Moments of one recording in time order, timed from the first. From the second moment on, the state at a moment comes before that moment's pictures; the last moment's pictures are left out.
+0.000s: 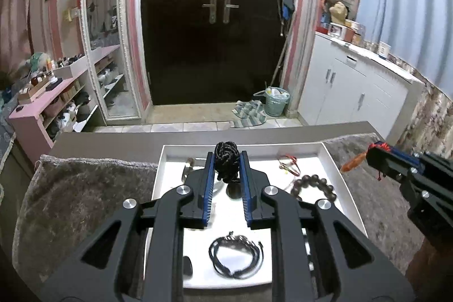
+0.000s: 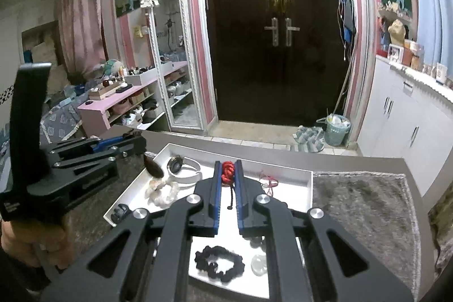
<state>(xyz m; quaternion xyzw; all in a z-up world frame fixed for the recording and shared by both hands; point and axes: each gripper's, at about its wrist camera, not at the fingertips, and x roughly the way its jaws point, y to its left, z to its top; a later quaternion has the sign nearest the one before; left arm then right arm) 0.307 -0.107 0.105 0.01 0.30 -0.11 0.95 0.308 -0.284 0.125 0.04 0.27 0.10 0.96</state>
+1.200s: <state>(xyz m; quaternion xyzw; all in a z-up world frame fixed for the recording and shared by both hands) 0.375 -0.120 -0.004 0.04 0.40 -0.10 0.91 0.389 -0.263 -0.001 0.03 0.43 0.13 0.90</state>
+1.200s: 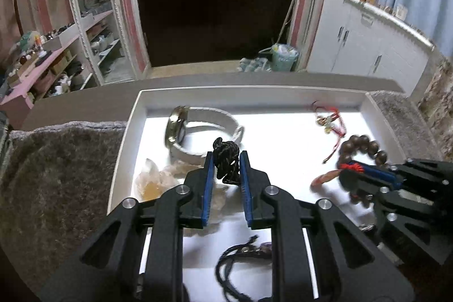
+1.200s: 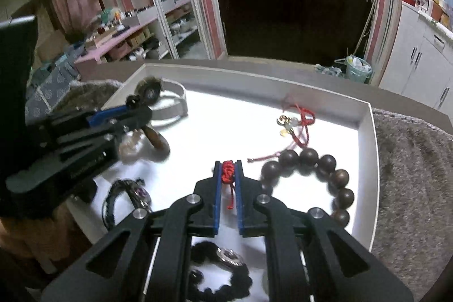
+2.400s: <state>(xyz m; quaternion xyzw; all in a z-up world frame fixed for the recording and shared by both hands) 0.362 -0.113 0.017 0.04 0.40 -0.11 0.91 0.372 -0.265 0.014 -0.04 0.43 0.13 0.89</state>
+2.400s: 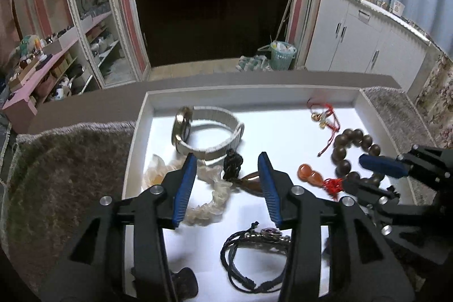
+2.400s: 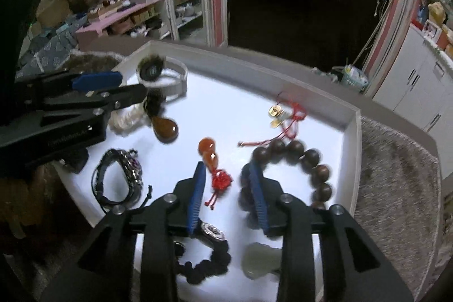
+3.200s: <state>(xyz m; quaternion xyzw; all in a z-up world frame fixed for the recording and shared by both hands) 0.080 0.003 0.055 0.01 0.23 0.00 0.97 0.099 -0.273 0.051 0.03 0.27 0.03 0.96</state>
